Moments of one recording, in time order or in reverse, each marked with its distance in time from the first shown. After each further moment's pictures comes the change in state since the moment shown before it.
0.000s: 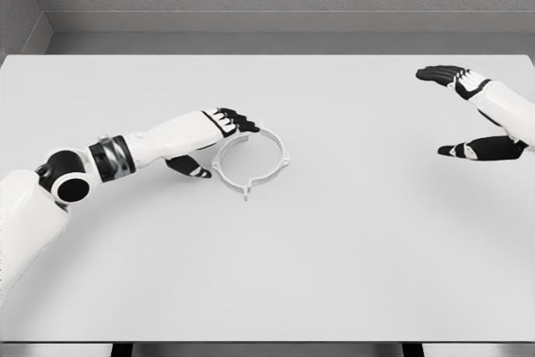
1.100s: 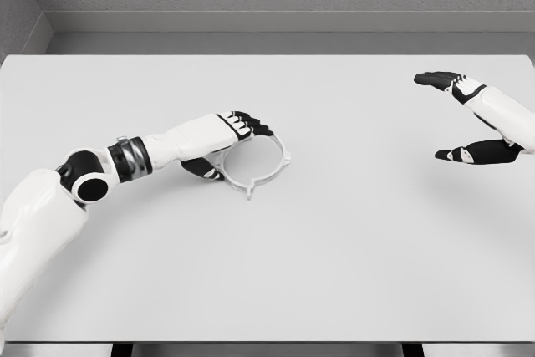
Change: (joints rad) left arm -0.015 -0.064 -0.008 0.040 -0.050 0.000 -0.001; right arm -0.002 0.007 0.014 0.035 -0.001 0.000 -0.001
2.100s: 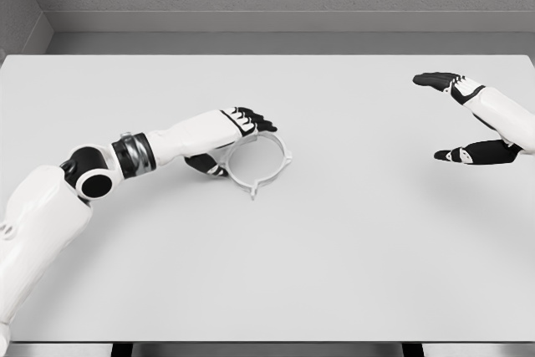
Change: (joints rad) left arm -0.014 -0.015 0.001 0.014 -0.004 0.000 0.000; right arm 0.000 0.000 0.003 0.000 -0.002 0.000 0.000
